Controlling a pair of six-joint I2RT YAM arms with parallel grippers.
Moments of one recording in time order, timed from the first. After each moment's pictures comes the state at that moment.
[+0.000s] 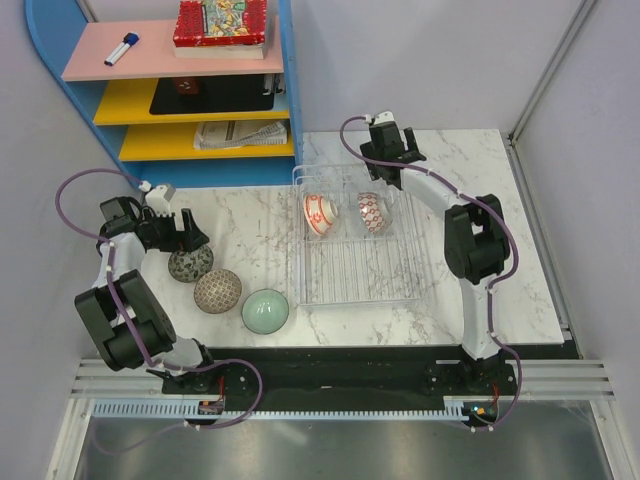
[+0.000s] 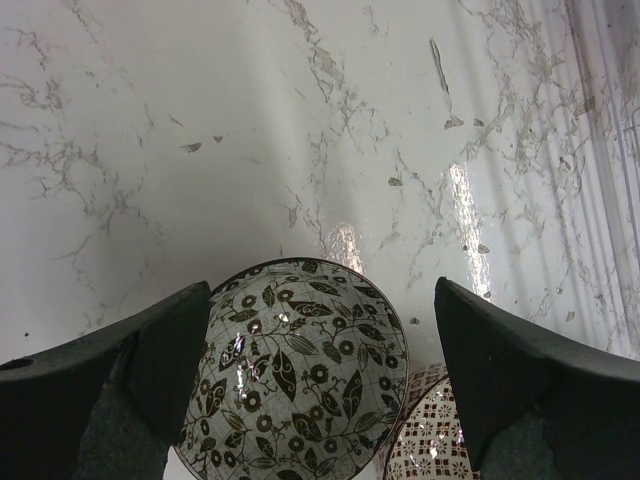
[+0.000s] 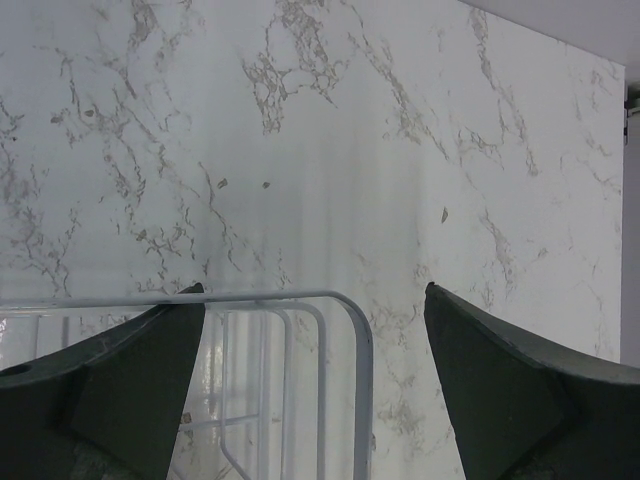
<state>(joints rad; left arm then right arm) 0.50 1.45 0.93 -0.46 0.72 0.41 0.38 2.14 1.76 -0.29 0.51 -0.11</state>
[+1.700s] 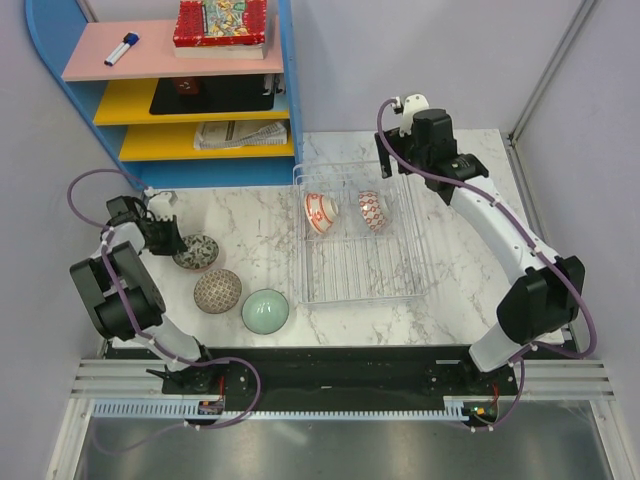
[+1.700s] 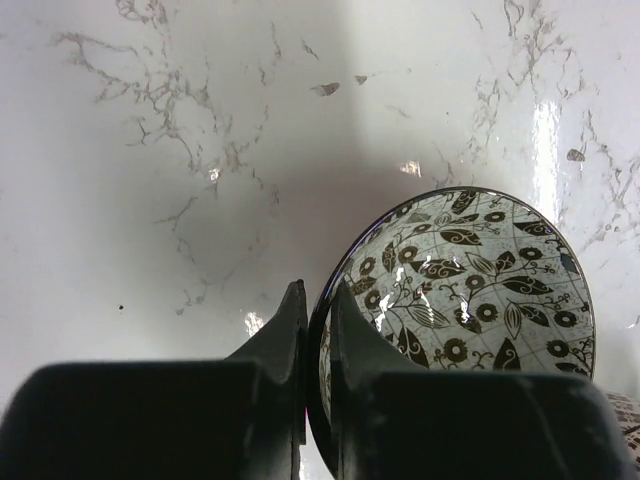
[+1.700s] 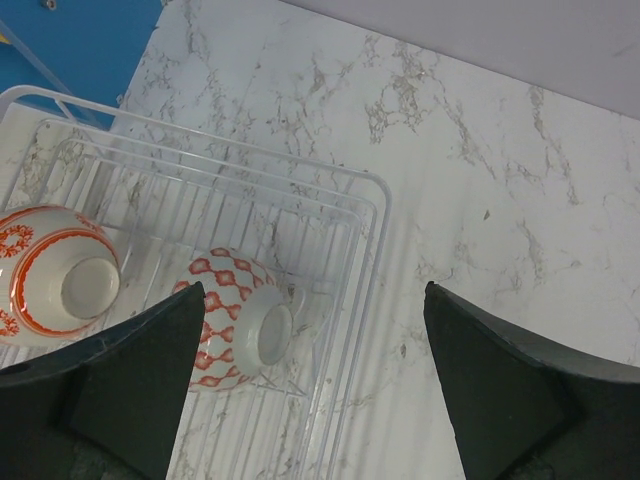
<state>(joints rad) 0.50 1.65 0.98 -0.44 0.48 0.49 0.36 1.61 1.55 -0.43 0.13 -0.04</state>
